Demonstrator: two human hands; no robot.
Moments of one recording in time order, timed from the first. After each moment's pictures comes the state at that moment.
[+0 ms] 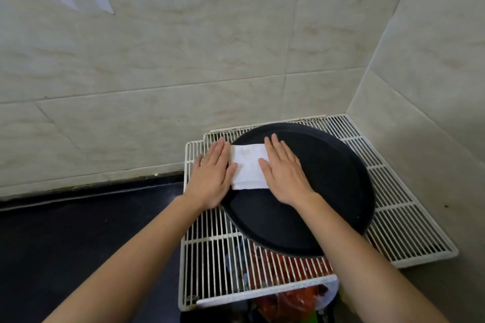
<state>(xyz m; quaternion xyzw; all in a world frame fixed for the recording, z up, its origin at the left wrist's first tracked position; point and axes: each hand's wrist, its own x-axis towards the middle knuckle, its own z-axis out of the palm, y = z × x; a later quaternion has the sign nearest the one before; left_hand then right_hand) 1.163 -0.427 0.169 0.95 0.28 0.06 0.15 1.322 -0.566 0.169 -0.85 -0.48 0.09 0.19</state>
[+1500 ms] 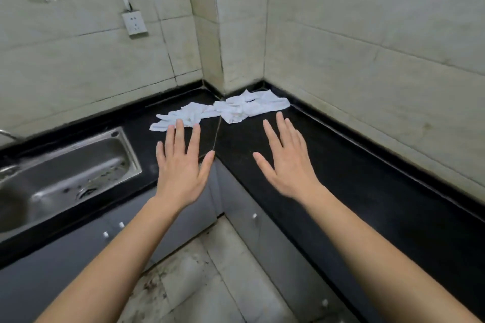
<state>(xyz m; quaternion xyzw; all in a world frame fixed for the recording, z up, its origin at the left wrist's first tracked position) 0.144 -0.406 0.209 0.59 0.78 0.19 -0.07 0.371 -0.306 0.202 -0.44 -0.87 0.02 0.23</state>
